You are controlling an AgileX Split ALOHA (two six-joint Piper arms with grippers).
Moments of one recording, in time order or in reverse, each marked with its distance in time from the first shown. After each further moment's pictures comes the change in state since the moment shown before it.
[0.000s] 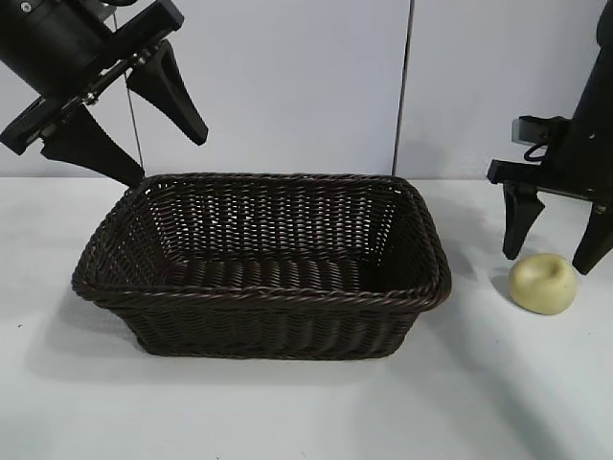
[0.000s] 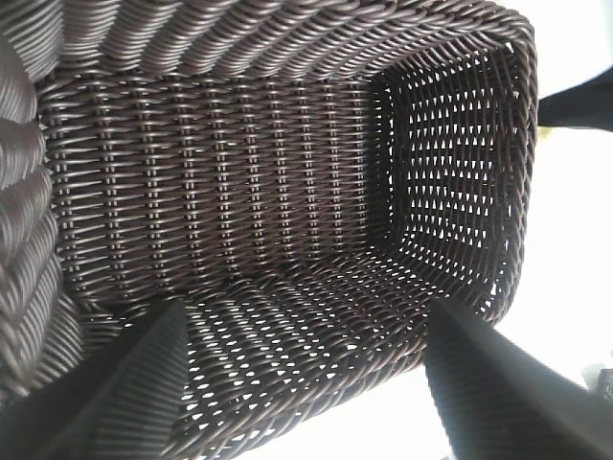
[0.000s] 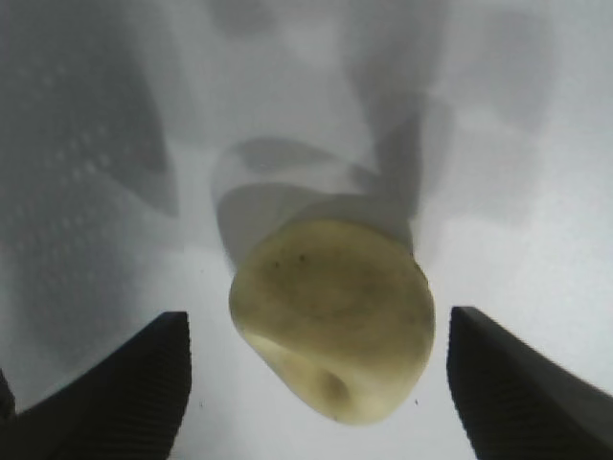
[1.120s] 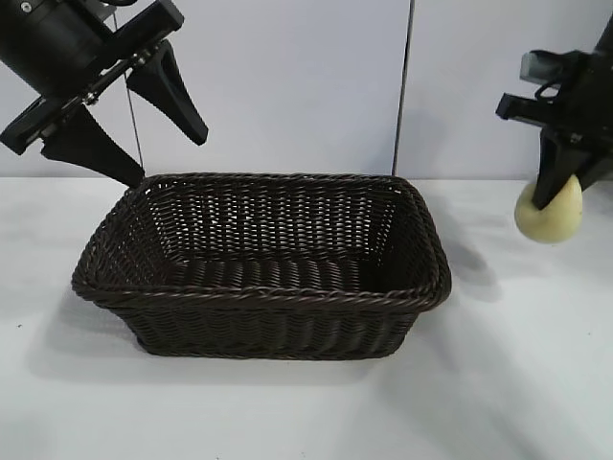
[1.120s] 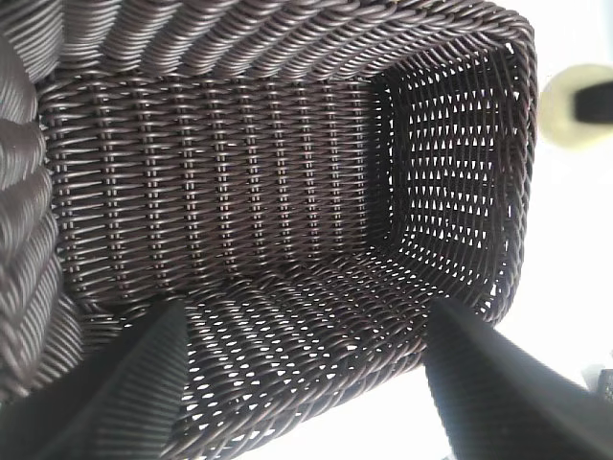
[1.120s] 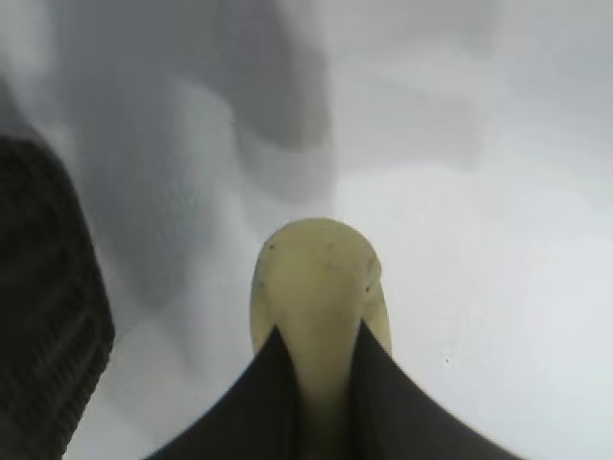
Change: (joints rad) left arm 0.000 0.000 0.000 0.000 0.000 0.000; right arm 0.036 -0.372 -0.001 0.118 0.097 -0.075
